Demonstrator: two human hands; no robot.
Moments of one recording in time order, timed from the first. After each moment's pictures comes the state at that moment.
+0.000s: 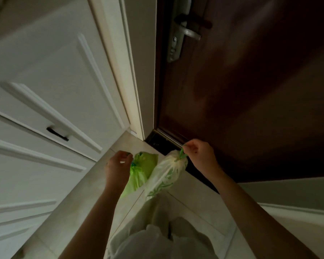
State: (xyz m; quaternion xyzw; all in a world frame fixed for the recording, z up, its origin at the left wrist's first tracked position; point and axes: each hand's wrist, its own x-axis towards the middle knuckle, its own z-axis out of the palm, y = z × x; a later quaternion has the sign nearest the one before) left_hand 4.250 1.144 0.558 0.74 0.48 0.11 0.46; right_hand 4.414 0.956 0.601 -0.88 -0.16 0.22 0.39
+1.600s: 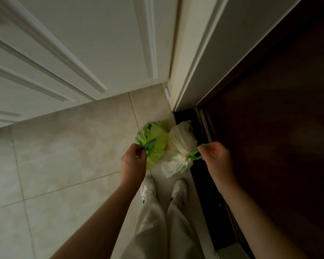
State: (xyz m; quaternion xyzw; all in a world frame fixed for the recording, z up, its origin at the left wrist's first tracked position) left_hand 4.378 1.139 0.198 0.55 0.72 0.15 0.40; right_hand 4.584 1.079 0.226 -0.83 -0.20 0.41 0.32
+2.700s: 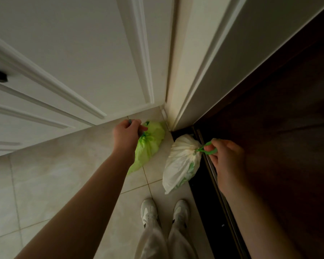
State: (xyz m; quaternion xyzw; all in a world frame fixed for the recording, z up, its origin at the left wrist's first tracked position) left_hand 4.429 1.290 0.264 0.30 0.69 0.29 0.59; right_hand 4.606 1.167 0.291 -0.78 0.02 0.40 0.49
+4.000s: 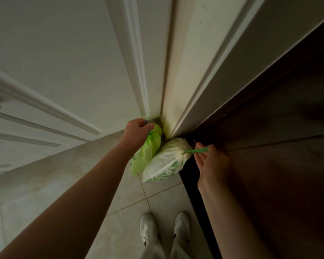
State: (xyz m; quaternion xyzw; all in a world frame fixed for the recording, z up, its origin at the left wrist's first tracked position) left_hand 4.453 1.342 0.242 0.53 0.63 0.14 0.55; right_hand 4.583 1.207 0.280 -0.71 0.17 0.36 0.58
